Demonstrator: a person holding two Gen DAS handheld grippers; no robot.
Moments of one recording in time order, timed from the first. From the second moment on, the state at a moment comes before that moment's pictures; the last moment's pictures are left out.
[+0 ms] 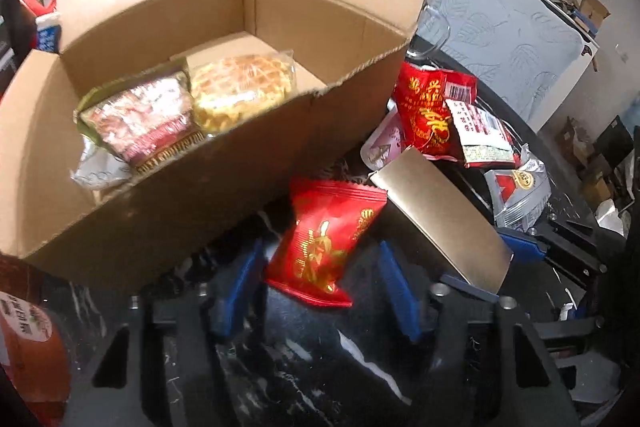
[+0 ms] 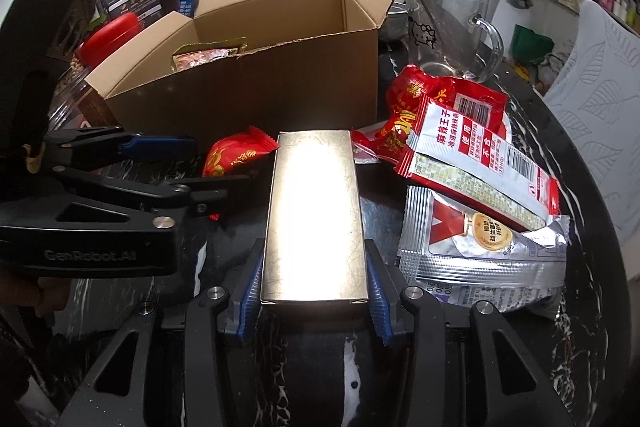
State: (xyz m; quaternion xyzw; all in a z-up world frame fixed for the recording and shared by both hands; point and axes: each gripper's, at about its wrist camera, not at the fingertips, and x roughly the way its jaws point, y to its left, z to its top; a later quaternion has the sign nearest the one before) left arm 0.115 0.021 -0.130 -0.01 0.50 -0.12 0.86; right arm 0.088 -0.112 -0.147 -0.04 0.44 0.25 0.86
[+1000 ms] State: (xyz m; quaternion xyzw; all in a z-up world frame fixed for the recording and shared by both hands) left arm 0.025 0.039 -0.130 -0.01 0.52 -0.10 0.85; right arm 0.037 -0.105 -0.144 -0.06 0.45 0.26 0.85
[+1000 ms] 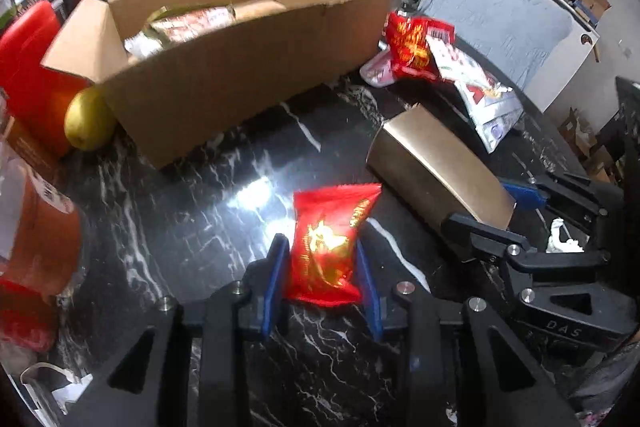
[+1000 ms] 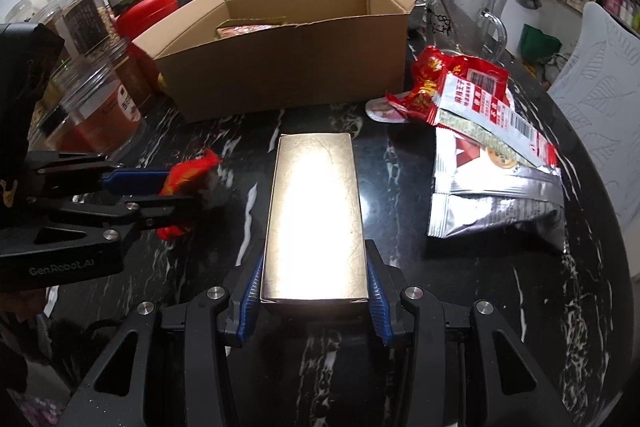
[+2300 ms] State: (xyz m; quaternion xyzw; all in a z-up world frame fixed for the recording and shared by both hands) left arm 0.004 0.048 -0.093 -0.02 0.46 -0.06 0.89; right arm 0.022 -0.104 -0.123 -0.04 0.41 0.28 0.87
